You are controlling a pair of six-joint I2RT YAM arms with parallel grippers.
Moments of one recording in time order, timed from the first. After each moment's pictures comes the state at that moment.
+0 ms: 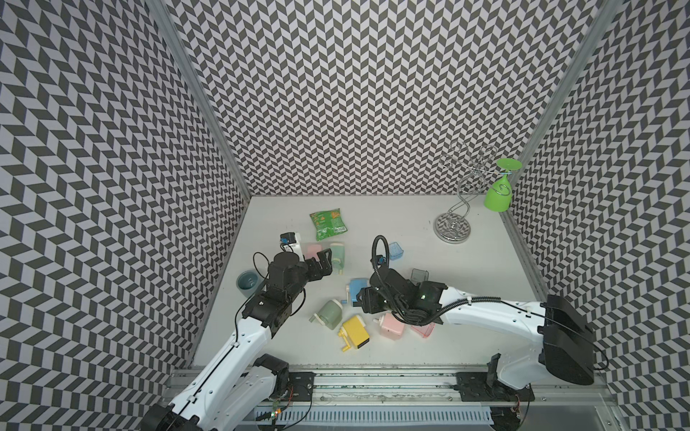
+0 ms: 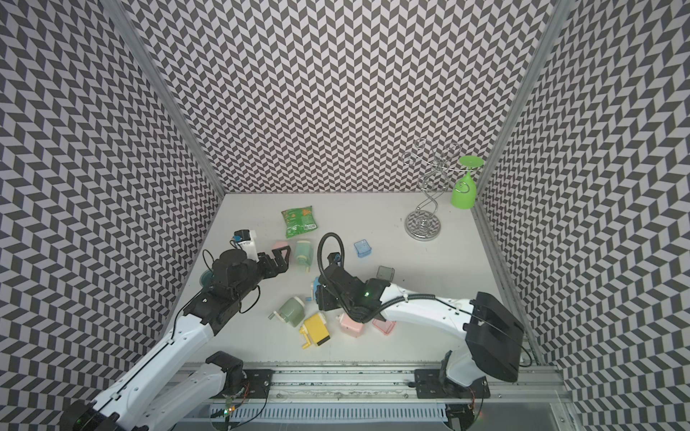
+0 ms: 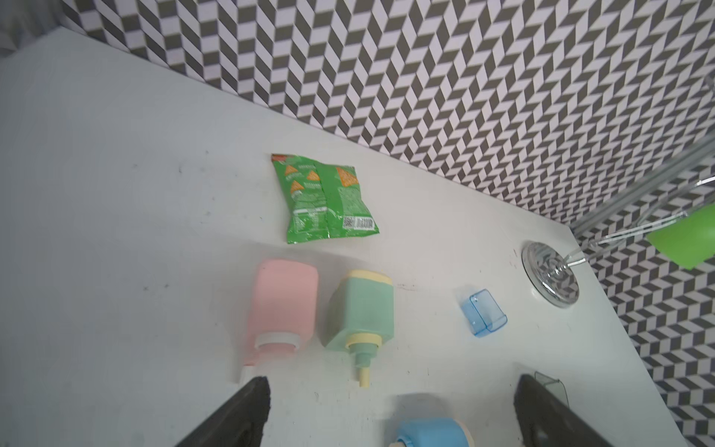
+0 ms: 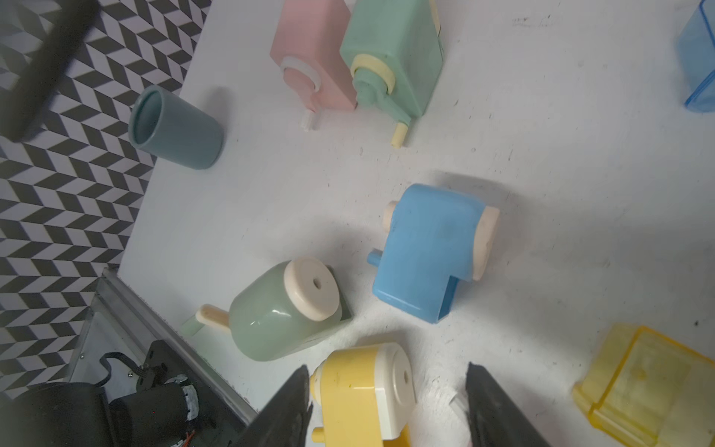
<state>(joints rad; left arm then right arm) -0.36 0.83 0.61 -0.15 -0.10 -0.52 1.10 1.53 1.06 -0.38 0.17 0.82</state>
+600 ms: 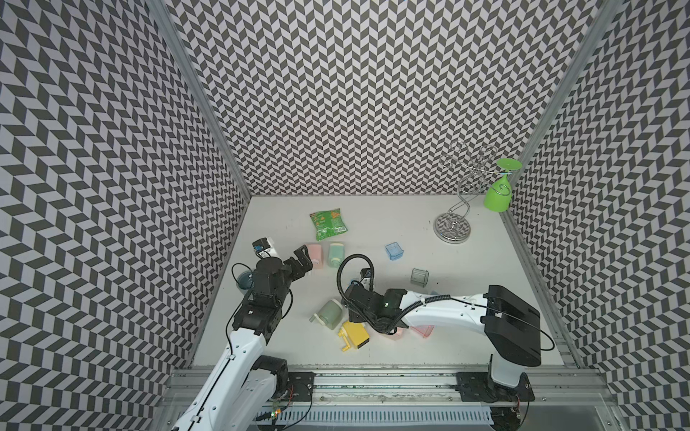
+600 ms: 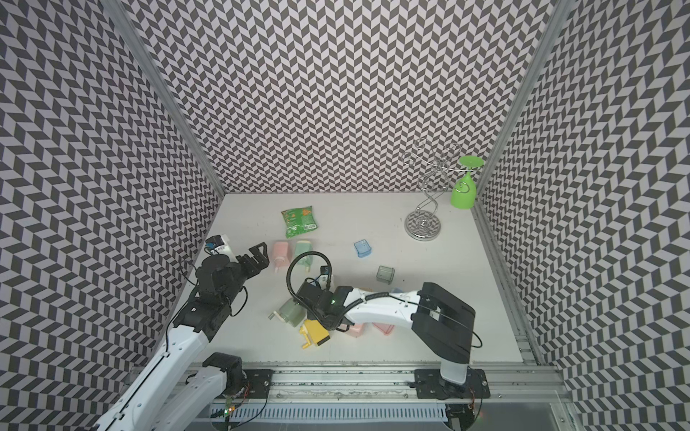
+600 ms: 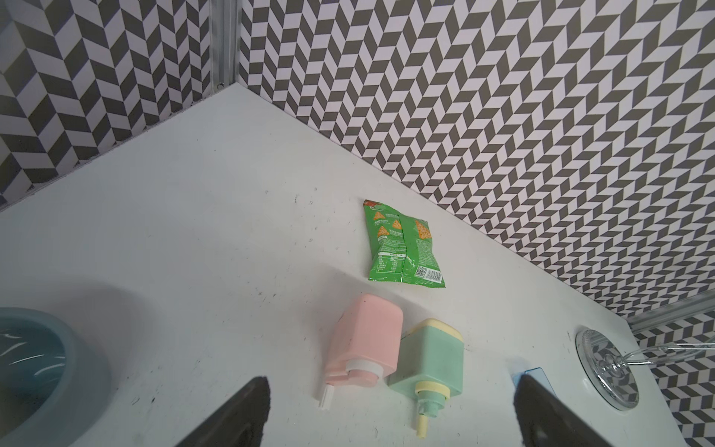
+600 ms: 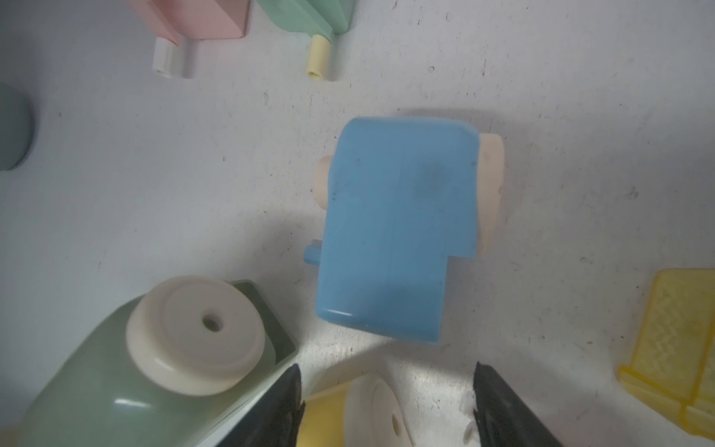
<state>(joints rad) -0.19 0.76 0.55 -0.14 -0.14 -0.59 1.19 1.82 1.21 -0.49 0.33 1.01</state>
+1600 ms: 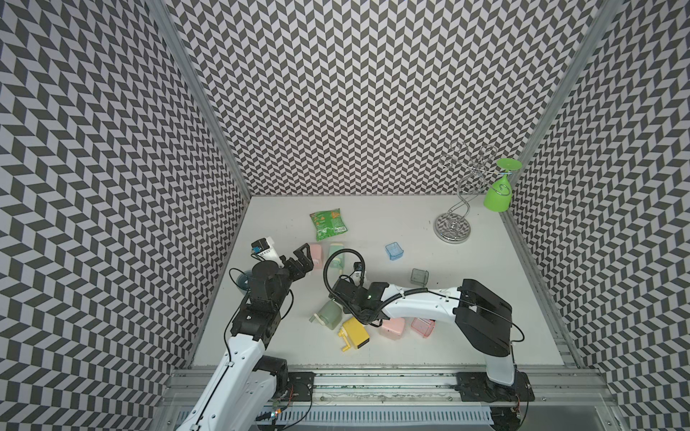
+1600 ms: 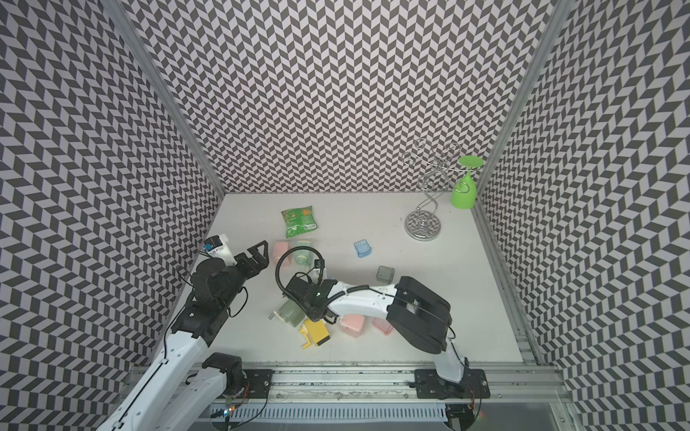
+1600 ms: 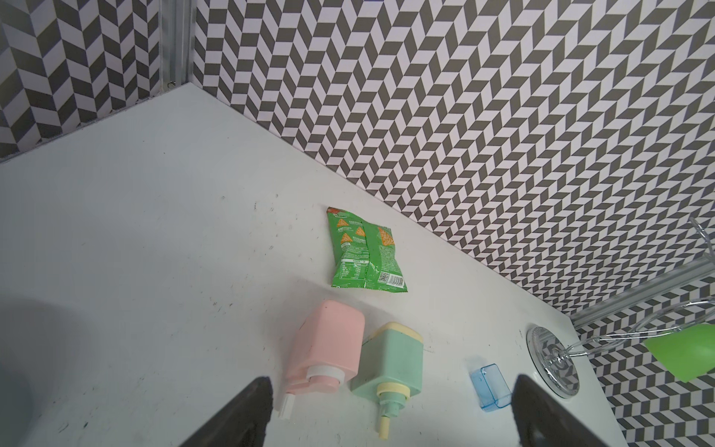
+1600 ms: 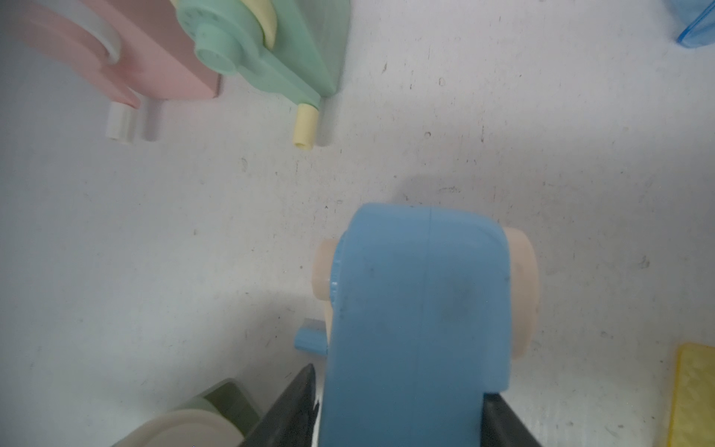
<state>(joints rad) -0.18 0.71 0.52 -0.07 -0.06 -0.61 1.16 1.98 1.39 -0.55 0.43 1.02</state>
